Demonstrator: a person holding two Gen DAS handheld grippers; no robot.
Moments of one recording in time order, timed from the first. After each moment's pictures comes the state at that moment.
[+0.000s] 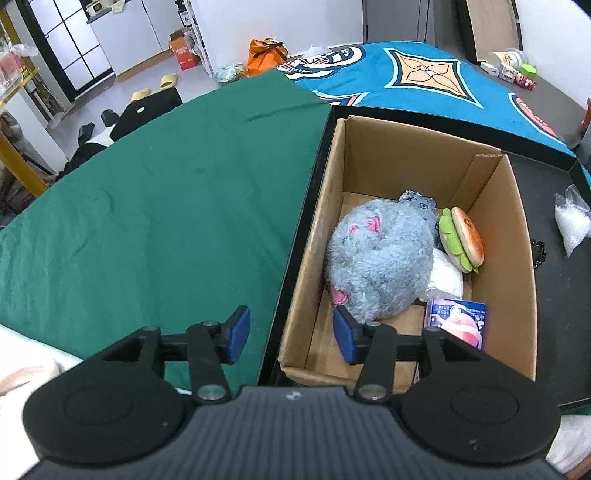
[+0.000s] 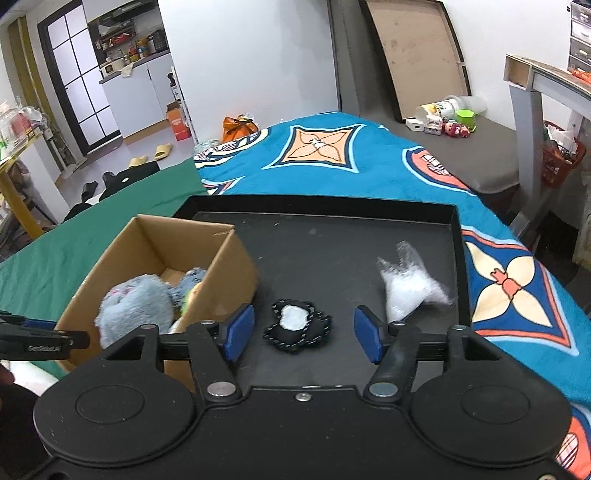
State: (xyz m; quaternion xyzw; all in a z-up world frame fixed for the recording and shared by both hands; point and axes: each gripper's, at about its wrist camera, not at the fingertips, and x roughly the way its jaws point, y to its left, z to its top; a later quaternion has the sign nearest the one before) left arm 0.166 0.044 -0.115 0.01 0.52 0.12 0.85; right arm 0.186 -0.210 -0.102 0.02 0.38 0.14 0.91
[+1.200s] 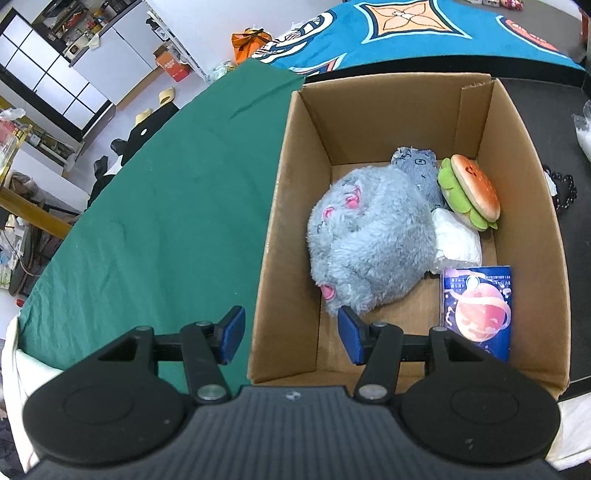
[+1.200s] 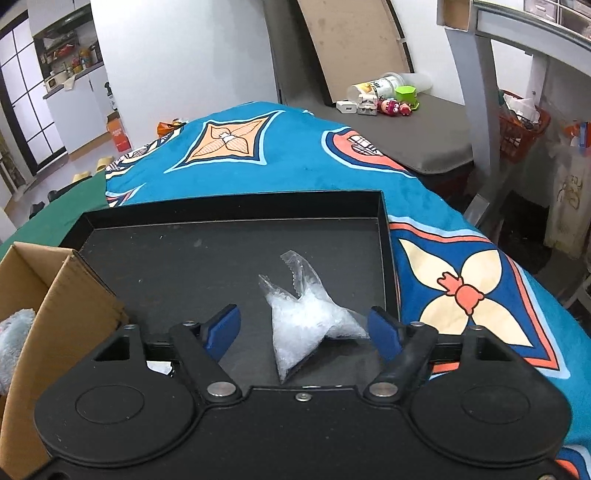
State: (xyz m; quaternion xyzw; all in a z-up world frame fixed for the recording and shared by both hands) left arm 0.187 0.001 -0.138 0.15 0.55 0.14 0.81; right arm 0.261 -0.272 -0.162 0.03 0.38 0.06 0.92
